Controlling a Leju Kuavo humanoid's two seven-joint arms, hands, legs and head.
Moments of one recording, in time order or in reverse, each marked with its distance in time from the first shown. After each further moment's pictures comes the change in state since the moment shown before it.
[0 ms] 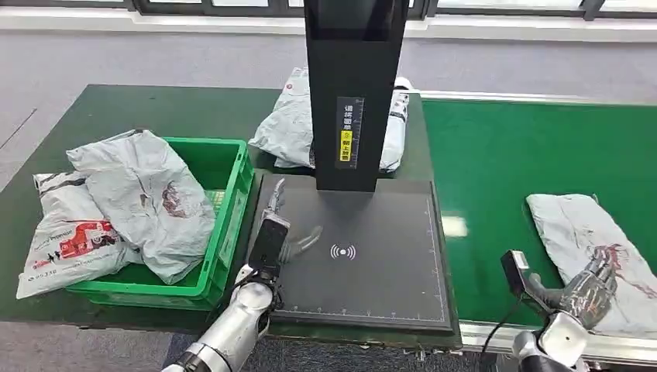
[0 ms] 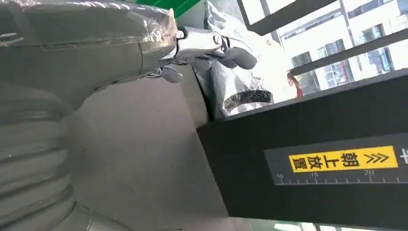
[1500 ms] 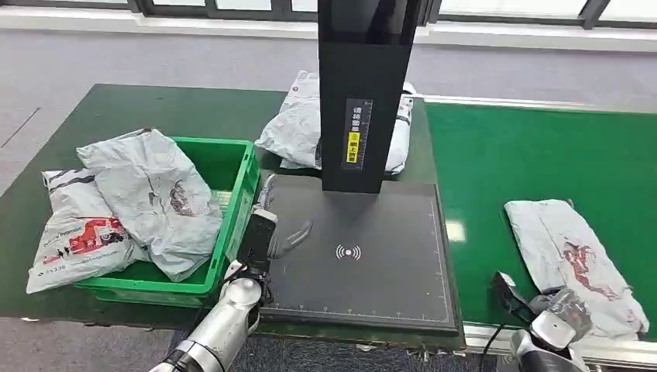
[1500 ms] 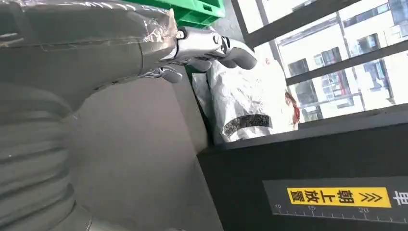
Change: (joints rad) left arm 0.006 0.042 0.011 -0.045 0.011 -0.029 0.024; right arm -0.031 -0.052 0.117 0.197 0.001 0.496 0.227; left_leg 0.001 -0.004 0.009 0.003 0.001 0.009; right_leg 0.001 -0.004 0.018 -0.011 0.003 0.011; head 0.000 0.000
